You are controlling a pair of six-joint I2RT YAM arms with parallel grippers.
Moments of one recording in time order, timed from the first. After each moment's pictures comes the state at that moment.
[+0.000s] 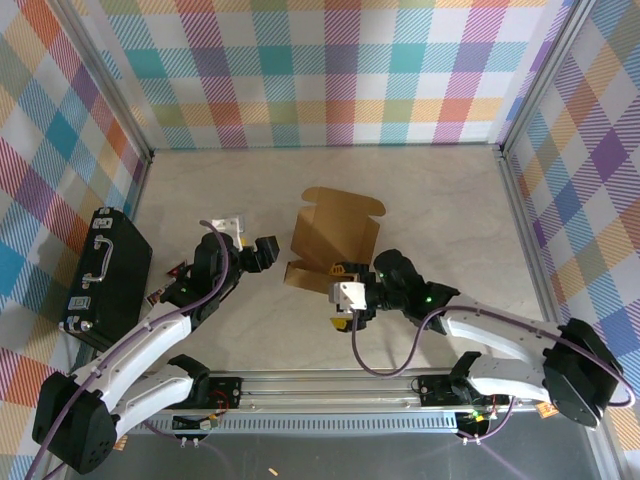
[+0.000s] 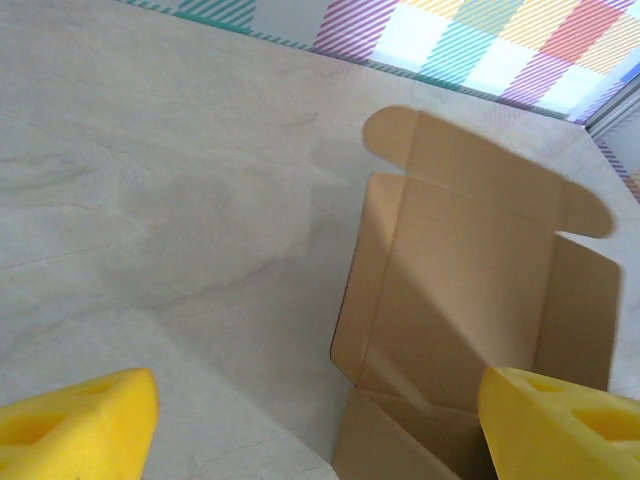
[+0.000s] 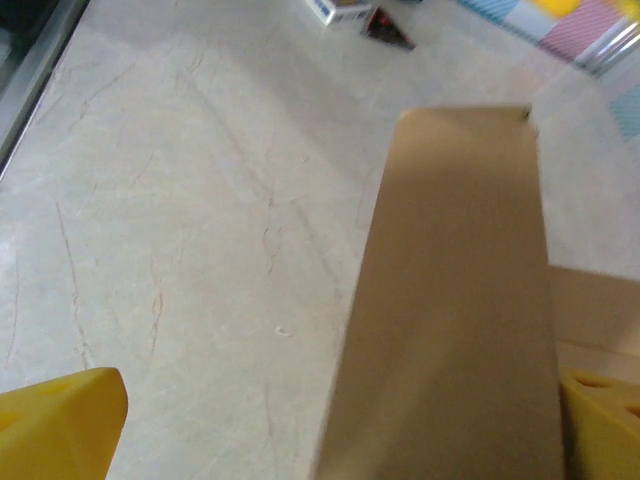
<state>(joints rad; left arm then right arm) -0.47 0.94 0.58 -0.08 -0.09 -0.47 0.86 1.16 0.57 -0.03 -0.38 -0.78</state>
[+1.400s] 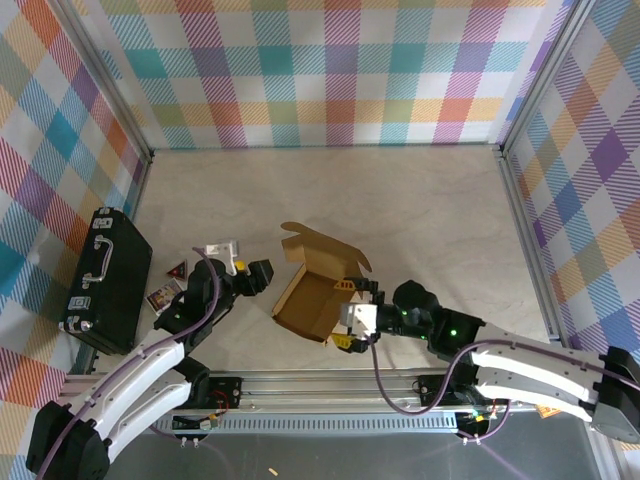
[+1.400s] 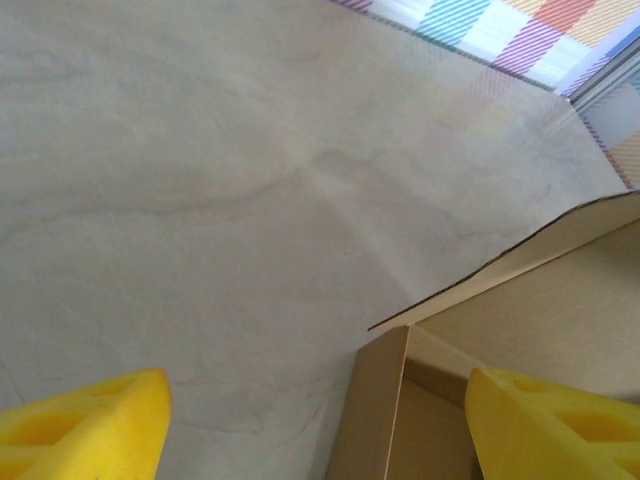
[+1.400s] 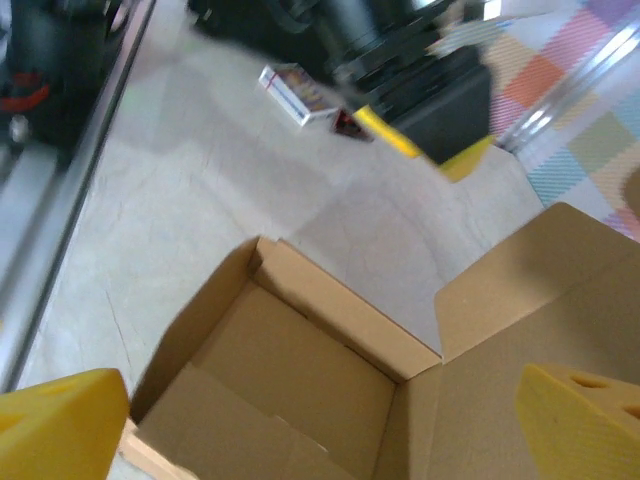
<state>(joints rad) -0.47 0.75 0.36 -0.06 -0.03 -0.54 1.08 0.77 0.40 0.05 -0.17 -0.54</state>
